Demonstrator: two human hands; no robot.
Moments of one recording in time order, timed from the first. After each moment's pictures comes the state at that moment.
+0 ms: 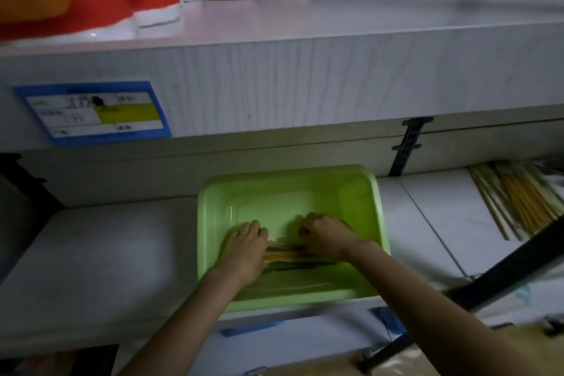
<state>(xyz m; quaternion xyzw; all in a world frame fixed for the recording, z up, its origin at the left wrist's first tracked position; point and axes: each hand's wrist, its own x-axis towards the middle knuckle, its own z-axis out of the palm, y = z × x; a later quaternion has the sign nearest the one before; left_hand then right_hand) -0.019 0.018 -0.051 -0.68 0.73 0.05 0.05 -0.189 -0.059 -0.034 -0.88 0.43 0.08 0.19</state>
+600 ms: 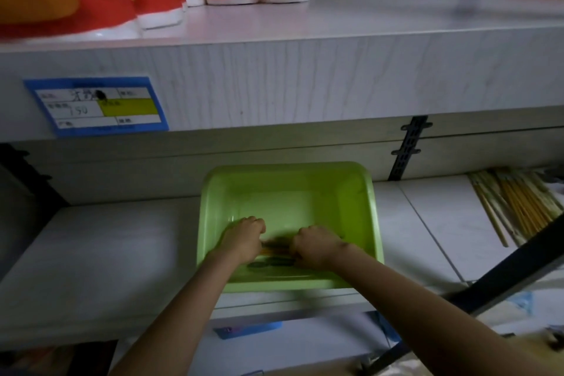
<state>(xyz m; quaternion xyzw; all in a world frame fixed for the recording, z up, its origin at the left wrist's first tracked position) -0.011 -0.010 -0.052 -0.73 0.66 0.17 -0.01 -0.173 -0.047 -0.038 -0.93 0.32 0.19 0.04</state>
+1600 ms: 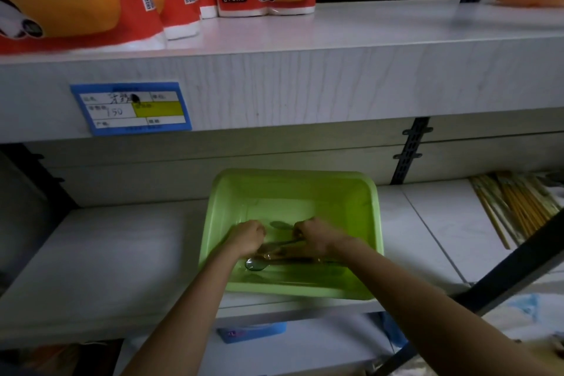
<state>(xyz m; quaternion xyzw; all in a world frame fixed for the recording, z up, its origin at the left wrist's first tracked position) -0.005 -0.010 -0.047 -0.76 0.55 0.31 -0.11 -0.171 -0.051 -0.021 -0.86 0.43 0.11 0.23</state>
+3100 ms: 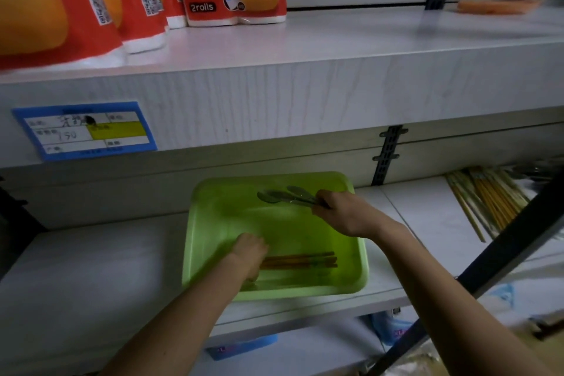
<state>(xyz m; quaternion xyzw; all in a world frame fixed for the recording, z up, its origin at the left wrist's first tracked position) -0.038 -0.021 -0.047 -0.57 0.76 -0.01 0.31 -0.226 -0.049 0.057 -0.84 0.50 -0.03 0.21</state>
